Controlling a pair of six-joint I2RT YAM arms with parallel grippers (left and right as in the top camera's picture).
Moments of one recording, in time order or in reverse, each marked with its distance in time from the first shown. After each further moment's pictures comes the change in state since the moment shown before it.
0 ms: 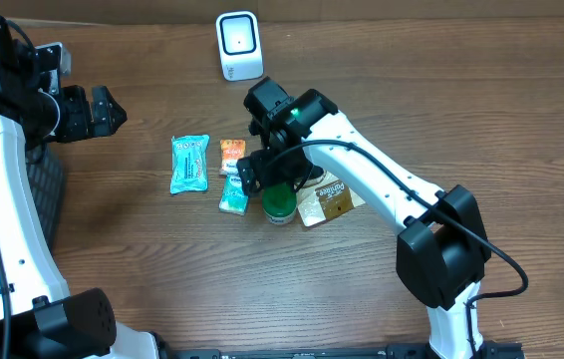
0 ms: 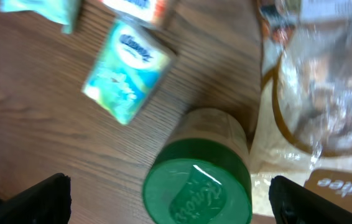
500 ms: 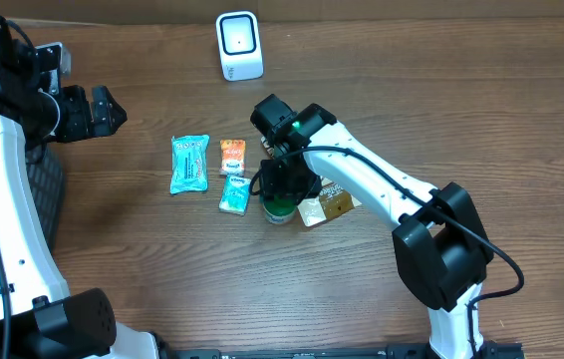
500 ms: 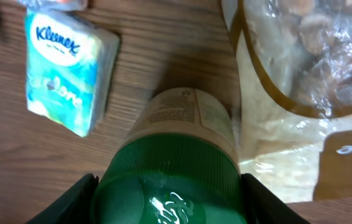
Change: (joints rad) left arm 0.000 0.000 0.000 0.000 0.000 0.000; right arm 0.000 -0.010 -0.124 0.065 0.020 0.201
